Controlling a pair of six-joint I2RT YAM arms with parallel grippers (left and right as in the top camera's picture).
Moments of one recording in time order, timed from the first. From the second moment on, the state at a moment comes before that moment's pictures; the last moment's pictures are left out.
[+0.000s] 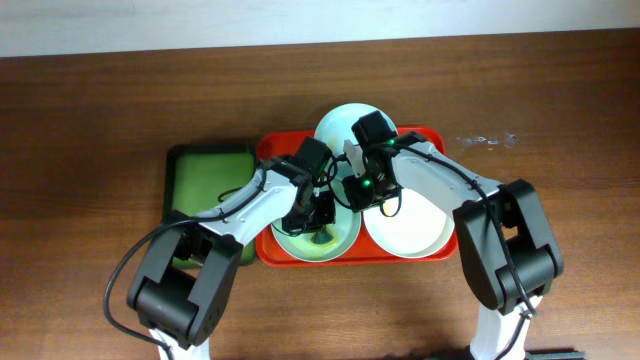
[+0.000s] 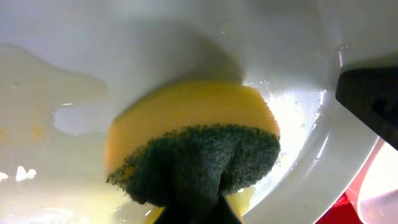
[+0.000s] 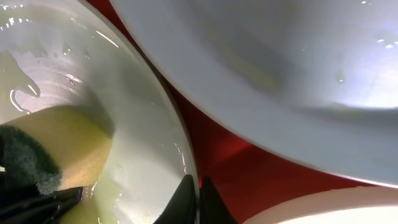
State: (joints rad) left arm -0.56 1.96 1.25 -0.72 0.26 -0.59; right arm 0.40 2.00 1.32 -0.74 -0.28 0.07
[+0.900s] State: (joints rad) left arm 0.08 1.81 1.55 -1.24 0.12 -0.31; right arm 1.01 1.85 1.87 -1.11 1.22 -0.14
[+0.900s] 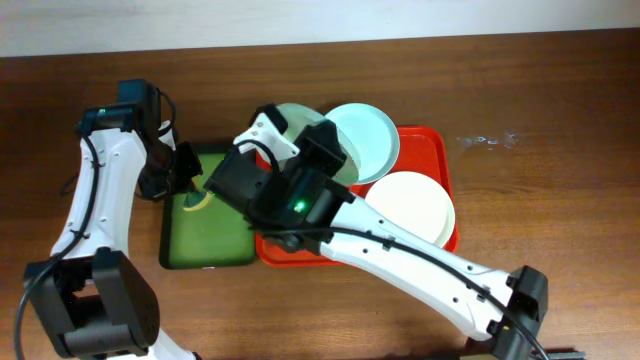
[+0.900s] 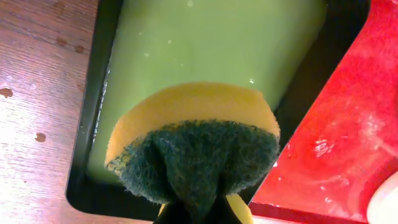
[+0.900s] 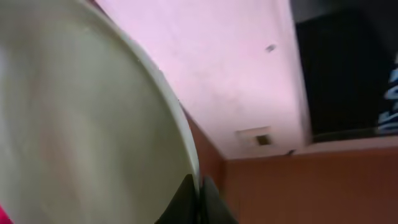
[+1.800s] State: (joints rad) left arm 0.08 1.81 1.55 -1.22 0.12 -0.31; right arm -0.63 2.05 1.55 -0.88 -0.33 -0.09
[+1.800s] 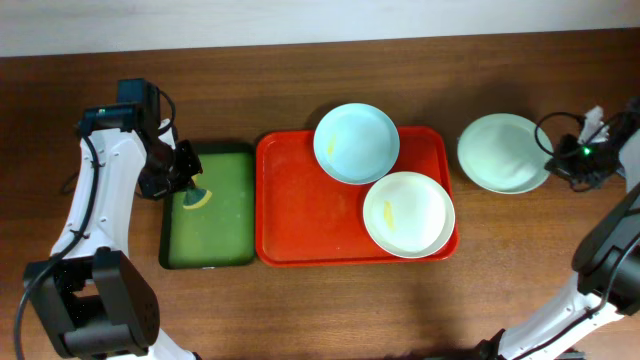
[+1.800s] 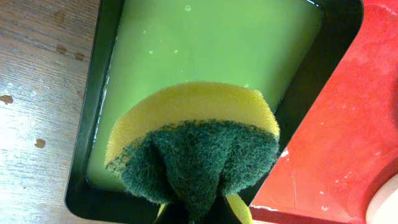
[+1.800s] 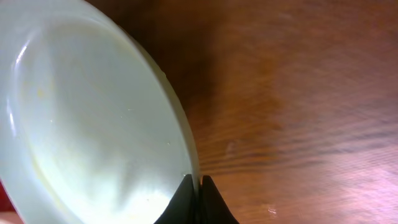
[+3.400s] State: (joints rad) left arm 0.08 1.81 1.53 -1.19 0.12 -0.31; right arm 0.12 2.09 1.43 -0.52 -0.36 0.23
